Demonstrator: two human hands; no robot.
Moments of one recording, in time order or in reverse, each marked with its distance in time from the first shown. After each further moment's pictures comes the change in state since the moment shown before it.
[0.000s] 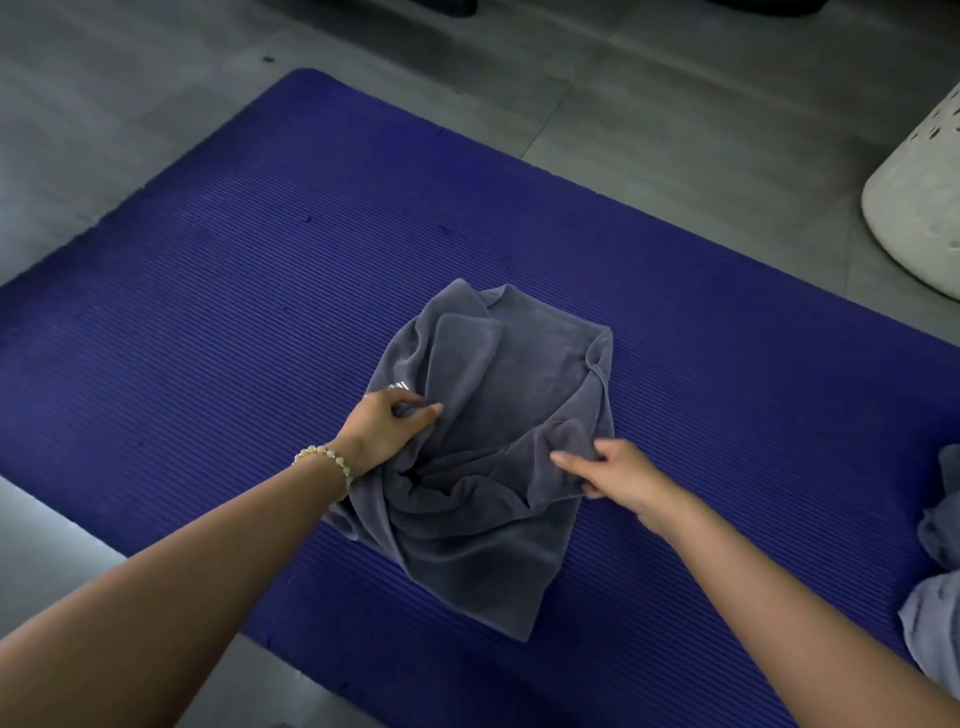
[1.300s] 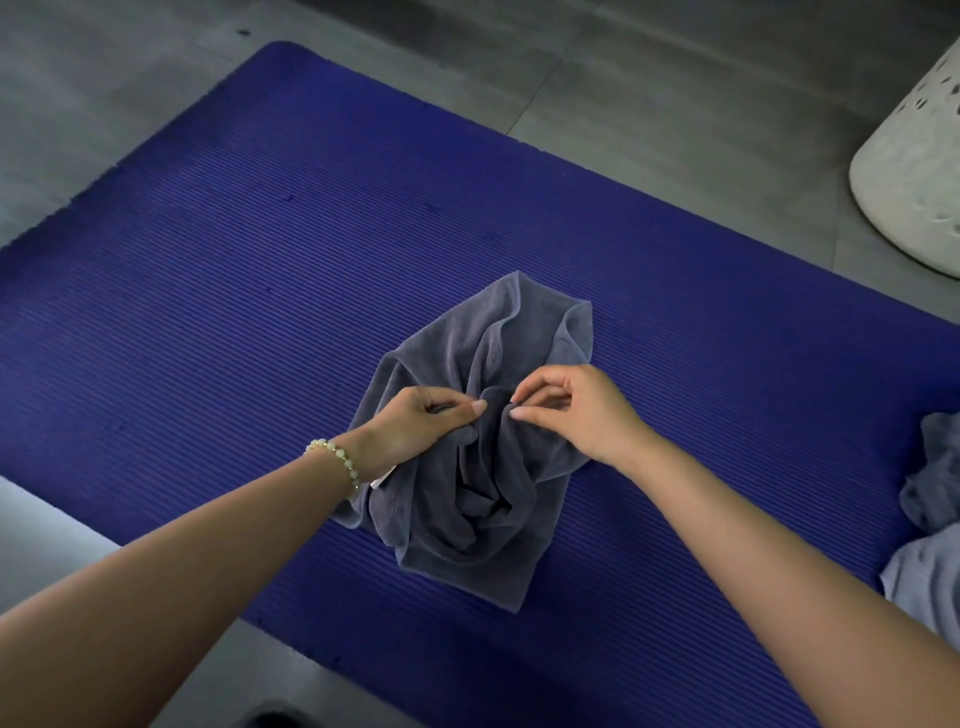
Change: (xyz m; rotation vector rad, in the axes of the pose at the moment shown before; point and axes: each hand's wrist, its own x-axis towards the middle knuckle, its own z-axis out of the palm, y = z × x) left_hand -0.036 0.039 0.024 -0.448 -0.308 0.029; right_hand -0.010 -0.038 0.004 -0.143 0.005 -0.517
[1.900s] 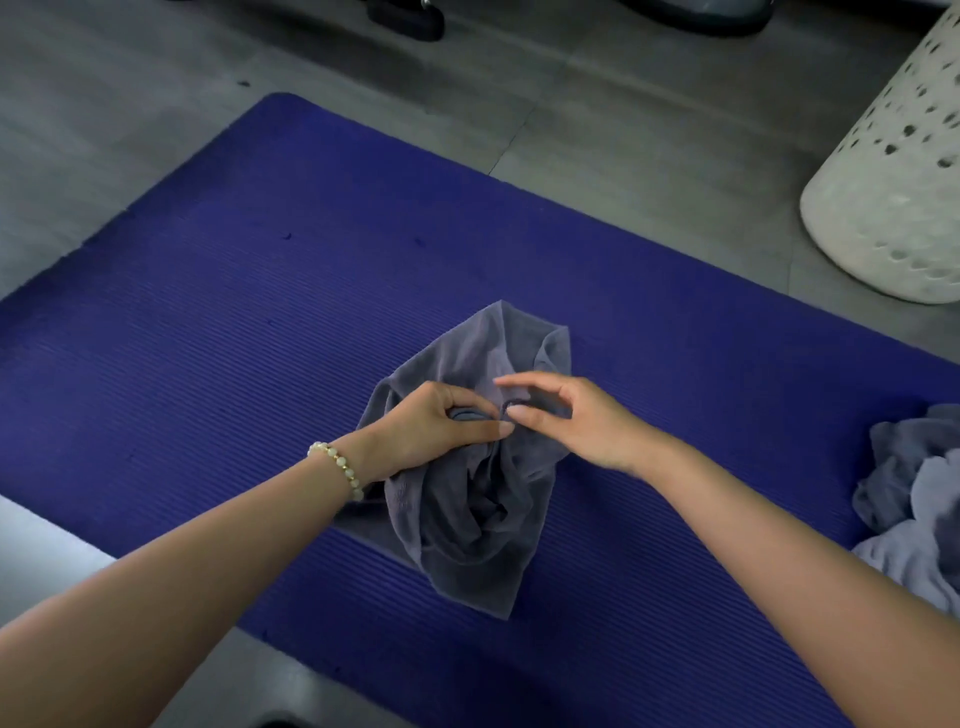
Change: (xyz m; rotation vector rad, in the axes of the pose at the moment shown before) left_hand -0.034 0.059 0.012 0.217 -0.126 0.197; right_hand -0.025 -0.039 -0.029 -0.010 -0.113 -0.048
